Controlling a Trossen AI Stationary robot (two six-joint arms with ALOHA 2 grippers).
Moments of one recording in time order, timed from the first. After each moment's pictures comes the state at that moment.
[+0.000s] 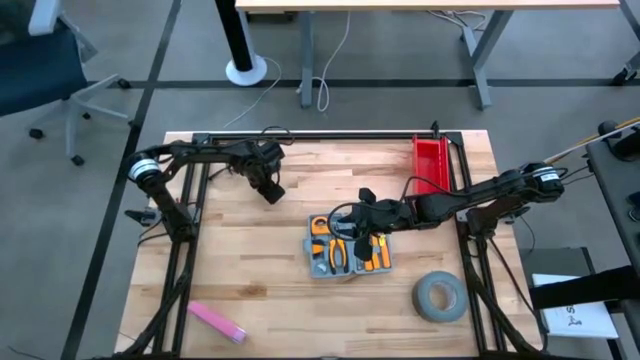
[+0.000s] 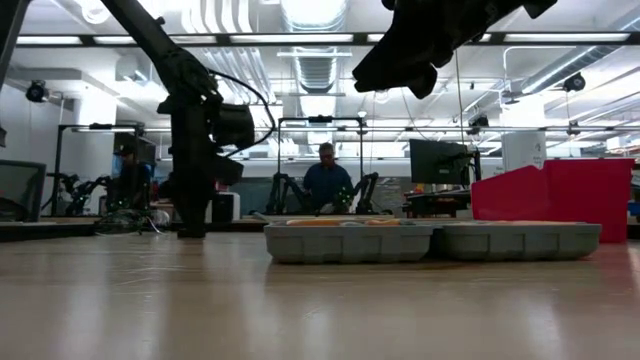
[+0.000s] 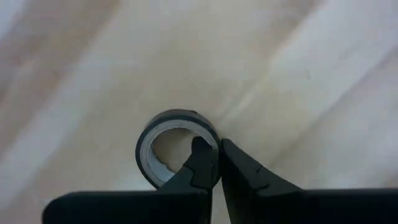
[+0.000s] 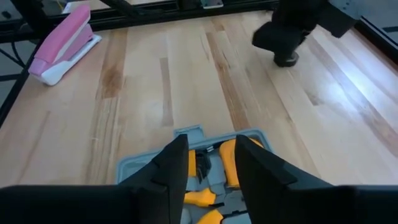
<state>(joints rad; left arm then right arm) 0.59 1.70 0.93 -0.68 0.10 -0.19 0.15 1.41 0.91 -0.02 0.18 0.21</state>
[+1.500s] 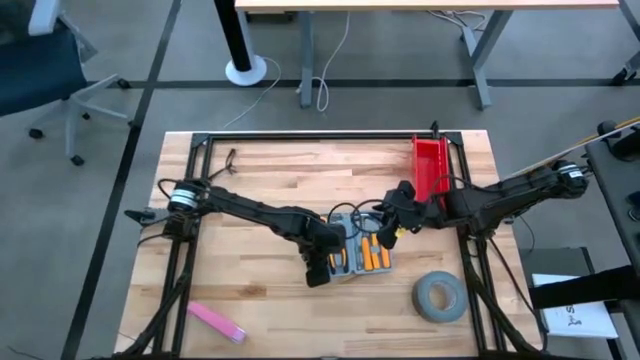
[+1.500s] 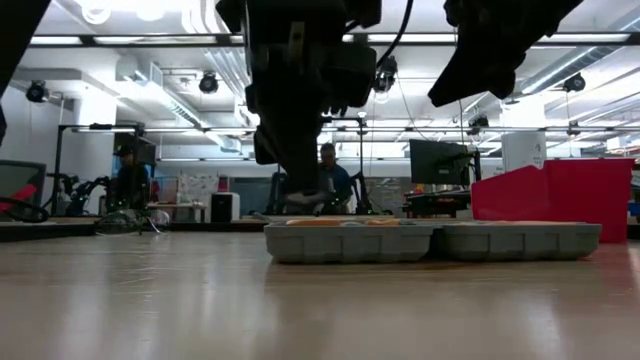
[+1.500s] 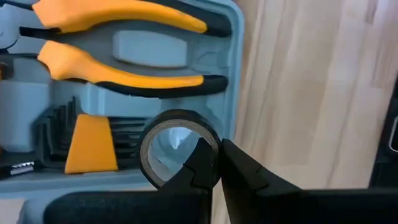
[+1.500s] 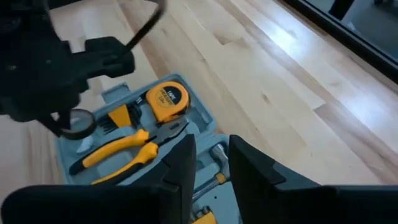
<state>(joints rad) -0.15 2.01 1.52 -0.74 0.25 -0.40 0.20 1.13 0.80 -0.39 0.45 0.50</state>
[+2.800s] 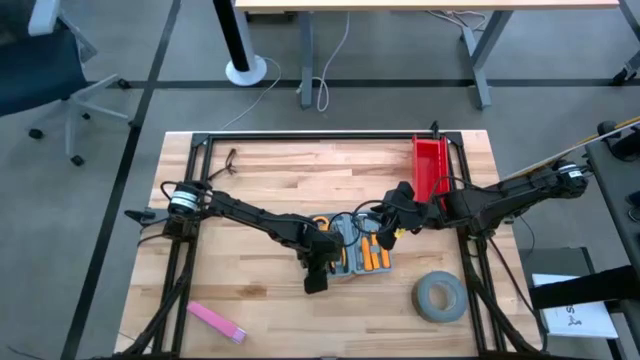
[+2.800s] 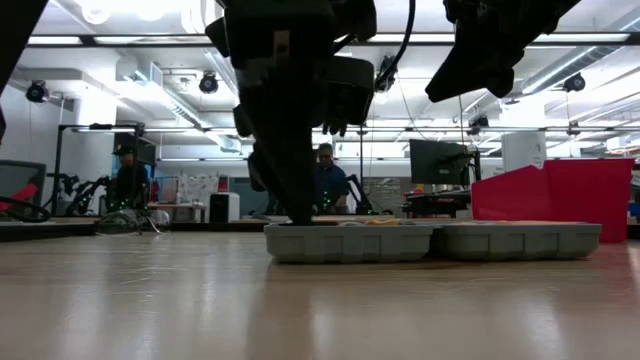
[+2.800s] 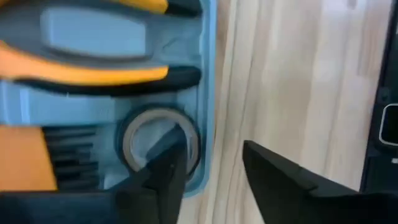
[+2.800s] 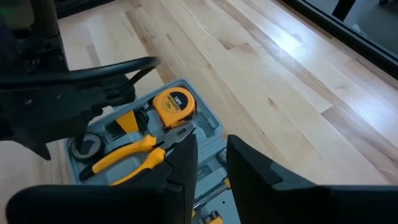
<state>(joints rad) -0.18 2.02 1.42 -0.57 0.32 -0.41 0.21 1.13 0.80 -0.36 0.45 0.51</state>
